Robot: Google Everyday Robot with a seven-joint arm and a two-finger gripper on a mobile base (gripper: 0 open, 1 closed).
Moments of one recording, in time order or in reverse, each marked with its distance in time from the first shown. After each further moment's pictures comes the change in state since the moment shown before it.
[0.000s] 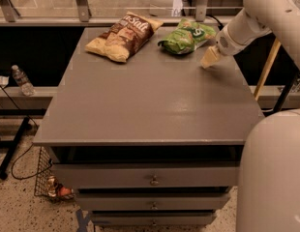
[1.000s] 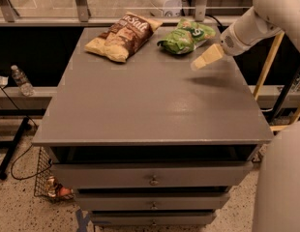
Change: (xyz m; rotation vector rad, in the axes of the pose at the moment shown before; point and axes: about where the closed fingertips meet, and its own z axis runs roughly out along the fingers) arm -0.001 0.011 -0.016 -0.025 -0.058 -0.025
